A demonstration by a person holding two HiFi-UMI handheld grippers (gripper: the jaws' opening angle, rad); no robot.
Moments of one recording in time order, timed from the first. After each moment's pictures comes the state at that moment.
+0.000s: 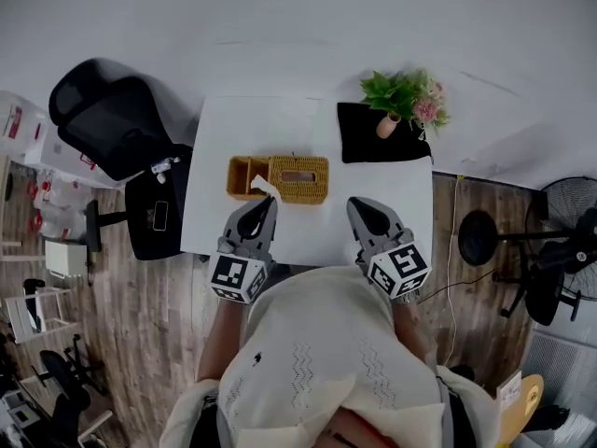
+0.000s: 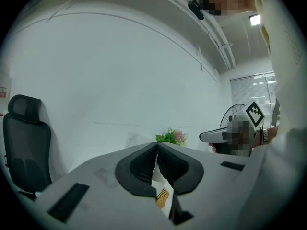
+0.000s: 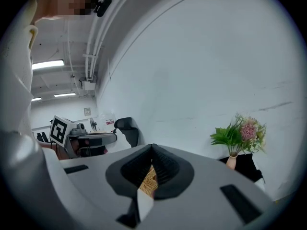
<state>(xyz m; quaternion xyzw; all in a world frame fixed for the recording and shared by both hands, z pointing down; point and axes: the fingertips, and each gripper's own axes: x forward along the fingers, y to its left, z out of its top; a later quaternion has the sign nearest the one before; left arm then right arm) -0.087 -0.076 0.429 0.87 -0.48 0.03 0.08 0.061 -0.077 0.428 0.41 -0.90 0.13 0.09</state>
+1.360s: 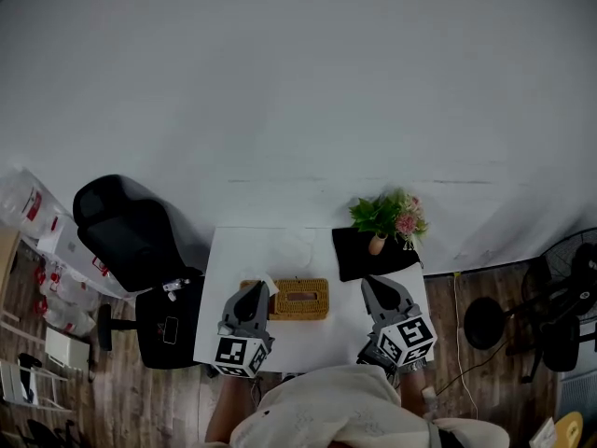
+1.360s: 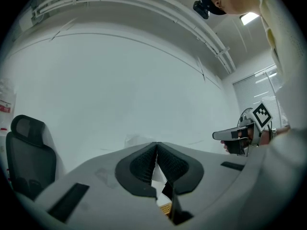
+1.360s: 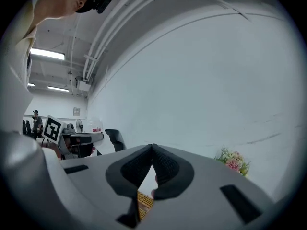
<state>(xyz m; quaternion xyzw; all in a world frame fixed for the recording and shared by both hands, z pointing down) -0.121 -0.122 0.352 0.85 -0.52 -0.03 0.01 0.091 -0.121 0.344 0.48 -0.88 0.04 0.04</state>
